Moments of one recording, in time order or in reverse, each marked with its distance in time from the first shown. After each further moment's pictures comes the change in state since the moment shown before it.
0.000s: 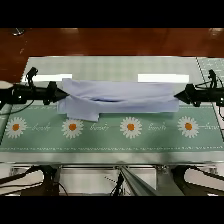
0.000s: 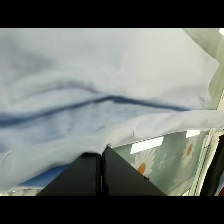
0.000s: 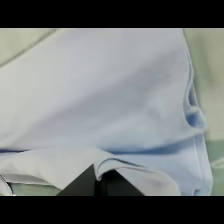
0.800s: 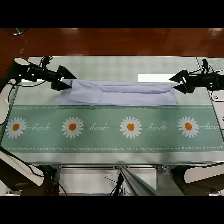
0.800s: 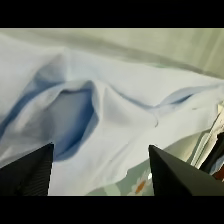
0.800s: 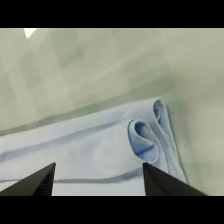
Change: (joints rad) left arm -0.019 -0.500 0.597 0.122 -0.228 -0.204; right arm 0.039 -0.308 0.307 0.016 -0.069 0.070
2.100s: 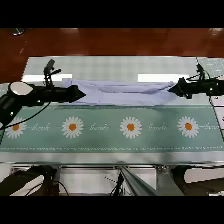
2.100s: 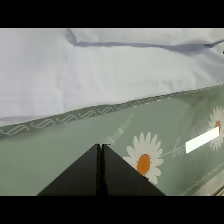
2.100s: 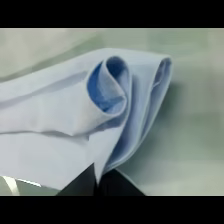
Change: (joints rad) left arm -0.338 0.764 -0.749 -0.069 0.499 0.208; right arm -0.002 0.080 -0.118 -0.011 0.120 -0.108
